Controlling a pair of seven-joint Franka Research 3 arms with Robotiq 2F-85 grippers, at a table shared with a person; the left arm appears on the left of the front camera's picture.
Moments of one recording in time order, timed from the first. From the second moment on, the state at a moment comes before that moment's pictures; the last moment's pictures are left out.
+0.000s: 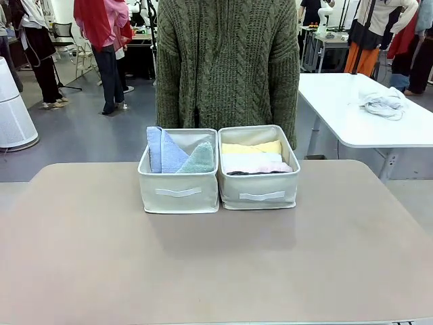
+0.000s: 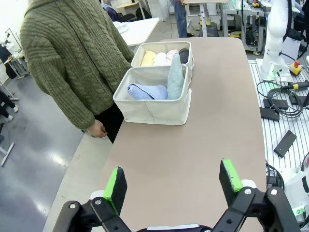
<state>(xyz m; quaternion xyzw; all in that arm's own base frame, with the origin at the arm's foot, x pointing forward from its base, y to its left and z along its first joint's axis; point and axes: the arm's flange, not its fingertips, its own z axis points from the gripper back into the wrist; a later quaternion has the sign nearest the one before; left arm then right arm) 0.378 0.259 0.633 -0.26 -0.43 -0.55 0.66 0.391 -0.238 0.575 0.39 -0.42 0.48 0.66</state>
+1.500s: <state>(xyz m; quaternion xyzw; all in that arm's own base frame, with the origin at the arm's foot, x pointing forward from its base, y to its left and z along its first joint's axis) 0.378 0.259 0.633 -0.26 -0.43 -0.55 0.66 0.393 -0.234 0.576 0.39 -0.41 0.49 0.66</state>
